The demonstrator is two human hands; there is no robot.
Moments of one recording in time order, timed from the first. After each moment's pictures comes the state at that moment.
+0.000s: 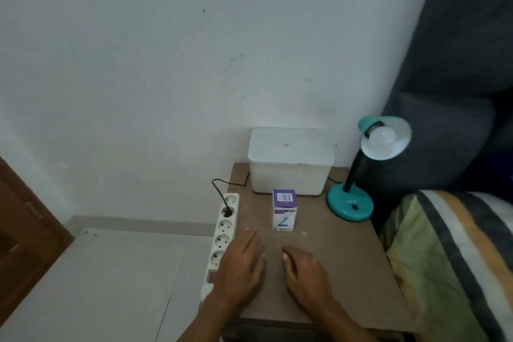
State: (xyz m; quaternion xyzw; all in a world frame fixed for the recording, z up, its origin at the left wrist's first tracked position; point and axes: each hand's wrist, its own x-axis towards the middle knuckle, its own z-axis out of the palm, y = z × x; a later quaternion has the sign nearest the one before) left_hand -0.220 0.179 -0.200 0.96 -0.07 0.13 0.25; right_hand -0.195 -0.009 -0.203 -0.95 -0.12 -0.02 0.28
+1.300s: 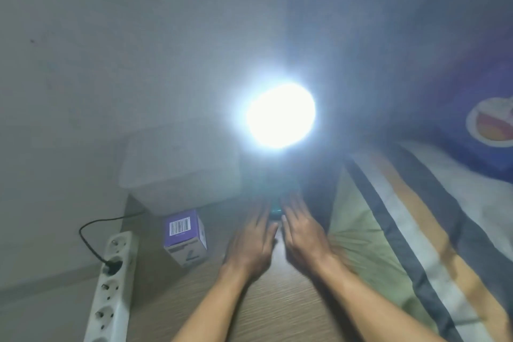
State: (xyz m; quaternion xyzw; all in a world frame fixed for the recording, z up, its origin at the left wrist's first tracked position) left_hand -0.051 -0.019 -0.239 0.95 -0.20 0.01 0.24; right_hand -0.064 -0.180 -0.244 -0.97 -0.08 -0.16 0.19
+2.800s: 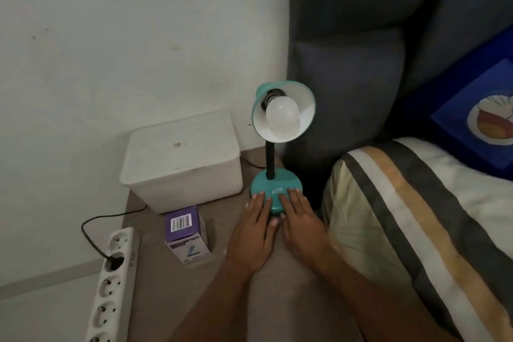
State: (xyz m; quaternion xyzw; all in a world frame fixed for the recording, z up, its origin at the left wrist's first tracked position) left_hand -0.047 -0.019 -0.244 0.95 -0.20 0.01 0.23; right_hand -0.059 -0.178 -0.239 -0.98 -0.05 -0.11 0.14
